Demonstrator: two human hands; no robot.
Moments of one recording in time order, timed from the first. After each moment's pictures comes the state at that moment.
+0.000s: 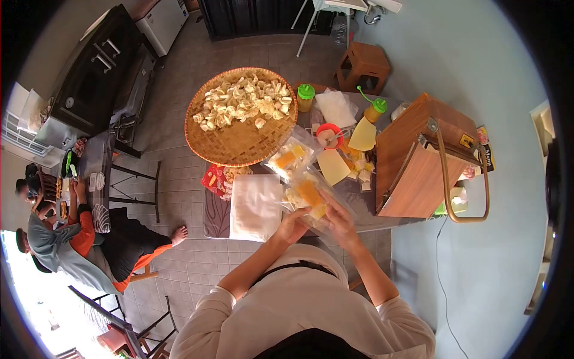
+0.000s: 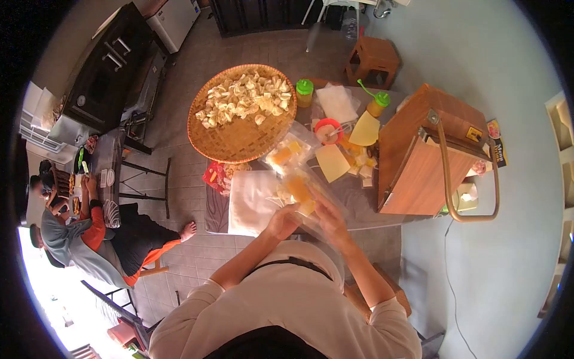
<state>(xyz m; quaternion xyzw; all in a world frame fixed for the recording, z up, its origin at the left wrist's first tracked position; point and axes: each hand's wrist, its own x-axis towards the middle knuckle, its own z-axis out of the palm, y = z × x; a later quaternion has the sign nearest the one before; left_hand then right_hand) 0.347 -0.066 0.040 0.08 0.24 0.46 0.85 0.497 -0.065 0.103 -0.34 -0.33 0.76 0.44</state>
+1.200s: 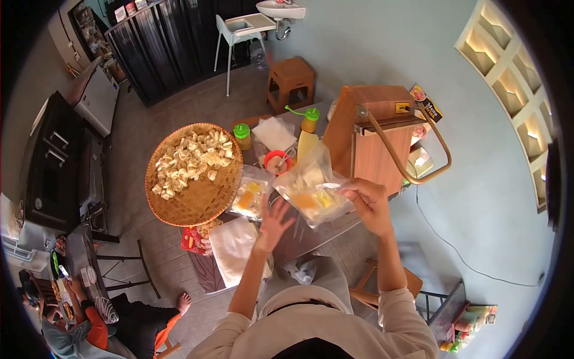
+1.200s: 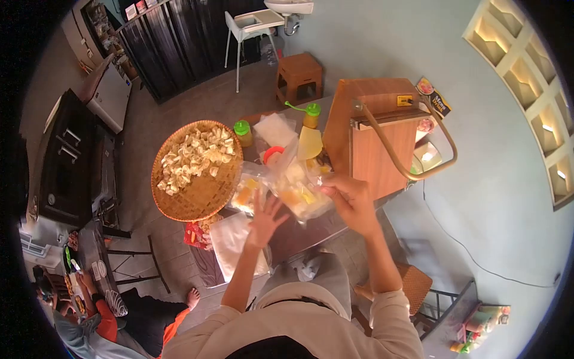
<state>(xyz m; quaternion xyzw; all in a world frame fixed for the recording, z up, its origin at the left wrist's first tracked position) 0.345 -0.005 0.053 0.33 0.13 0.48 0.80 0.560 -0.058 0.244 -0.55 -0.65 0.22 0.48</state>
